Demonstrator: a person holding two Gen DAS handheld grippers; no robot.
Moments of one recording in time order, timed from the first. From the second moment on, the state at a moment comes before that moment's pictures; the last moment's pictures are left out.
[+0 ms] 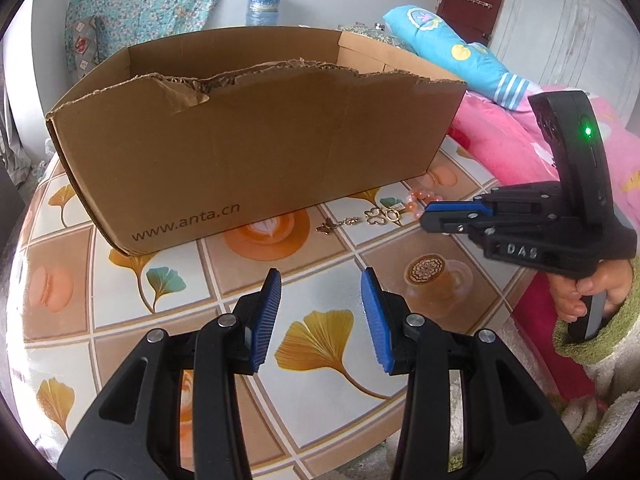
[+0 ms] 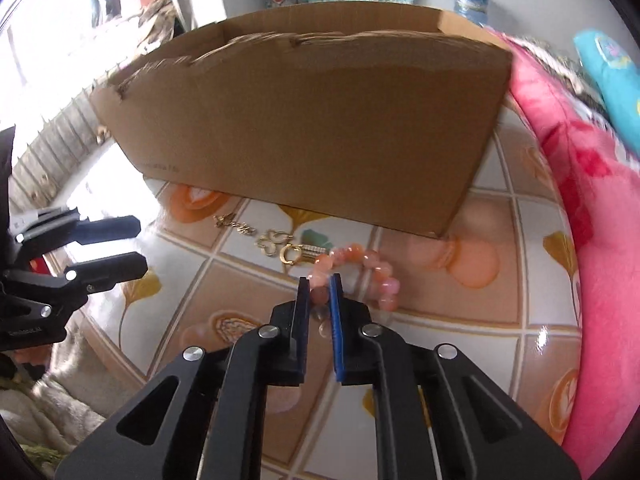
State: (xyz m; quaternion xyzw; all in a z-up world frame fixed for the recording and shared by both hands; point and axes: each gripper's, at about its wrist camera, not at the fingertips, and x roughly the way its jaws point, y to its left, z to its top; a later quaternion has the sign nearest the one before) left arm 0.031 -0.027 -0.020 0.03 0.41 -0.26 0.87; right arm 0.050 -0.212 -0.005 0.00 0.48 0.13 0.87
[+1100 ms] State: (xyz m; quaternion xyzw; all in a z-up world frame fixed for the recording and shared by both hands) left arm 0.058 -0.054 -0.022 0.04 0.40 -0.26 0.88; right arm 0.042 -0.216 -0.017 0.12 0.45 0.13 0.87
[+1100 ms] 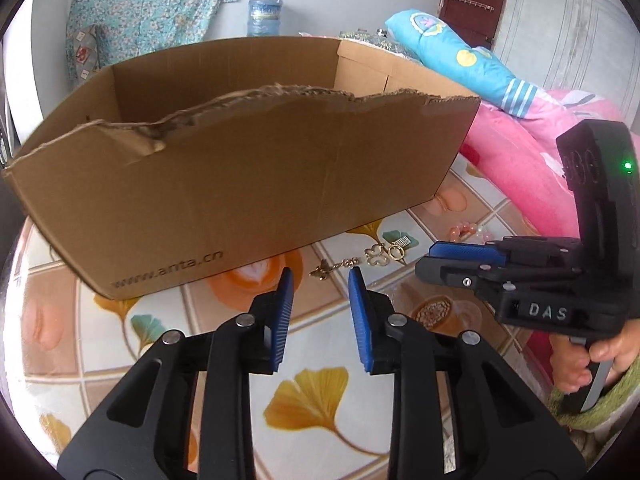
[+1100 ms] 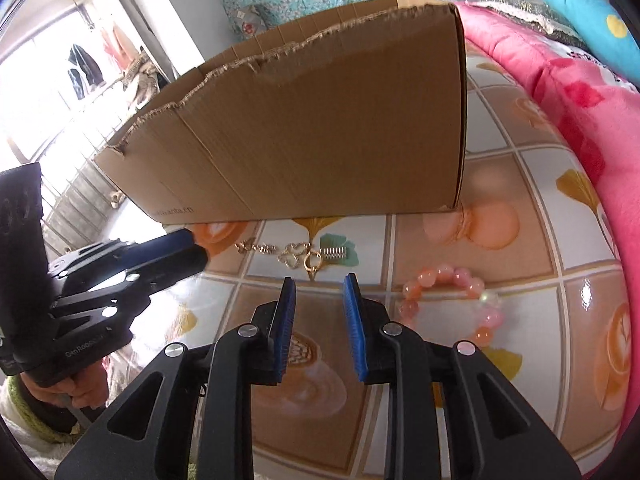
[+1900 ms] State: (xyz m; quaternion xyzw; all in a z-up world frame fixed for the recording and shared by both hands) left arm 0.075 -0.074 -0.036 0.06 0.41 -0.26 0.87; right arm 0.038 -0.230 -0.020 0.16 0.43 0.15 0.87
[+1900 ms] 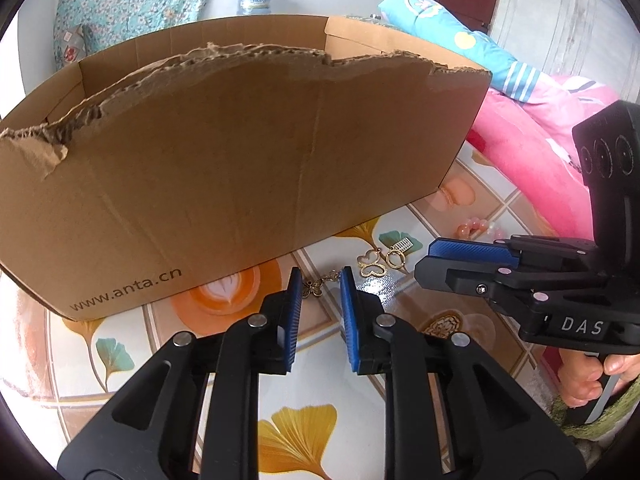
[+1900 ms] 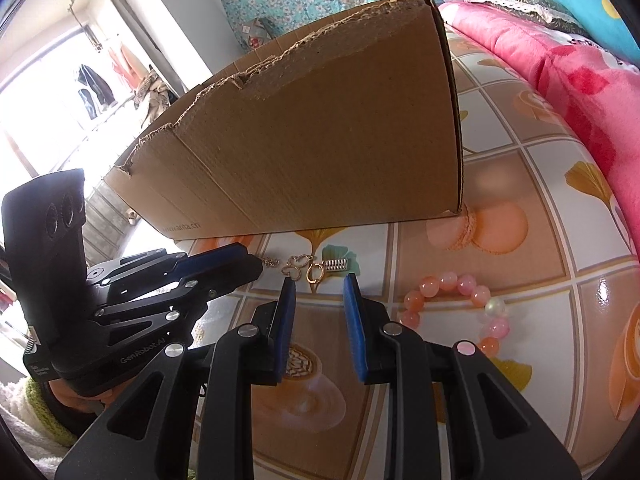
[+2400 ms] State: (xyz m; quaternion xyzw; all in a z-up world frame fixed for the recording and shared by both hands) left arm 0.069 -0.079 -0.036 0.12 0.39 -0.24 0.88; right arm 0.036 -0.233 -0.020 0.16 0.43 0.15 0.88
